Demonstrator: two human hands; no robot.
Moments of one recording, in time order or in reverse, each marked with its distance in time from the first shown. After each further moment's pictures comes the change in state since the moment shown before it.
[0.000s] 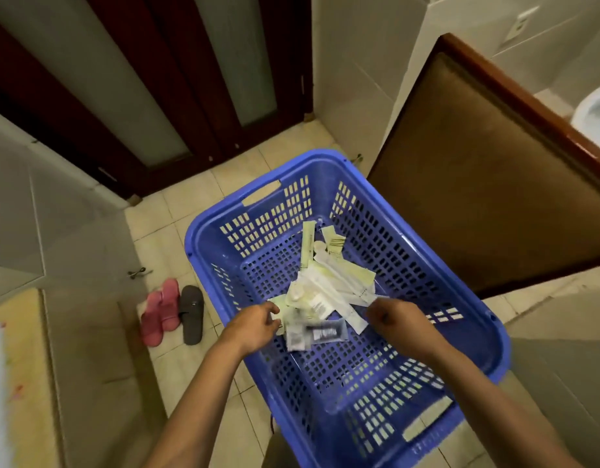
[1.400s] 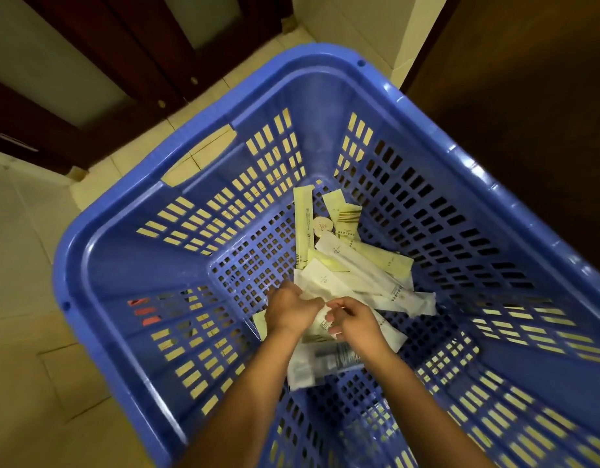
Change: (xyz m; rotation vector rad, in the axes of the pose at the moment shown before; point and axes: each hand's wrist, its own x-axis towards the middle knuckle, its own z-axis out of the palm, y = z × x) left_hand 0.232 0.009 0.093 -0.301 0.102 -0.346; right_hand 0.219 0.050 0.164 1.020 0.002 0.462
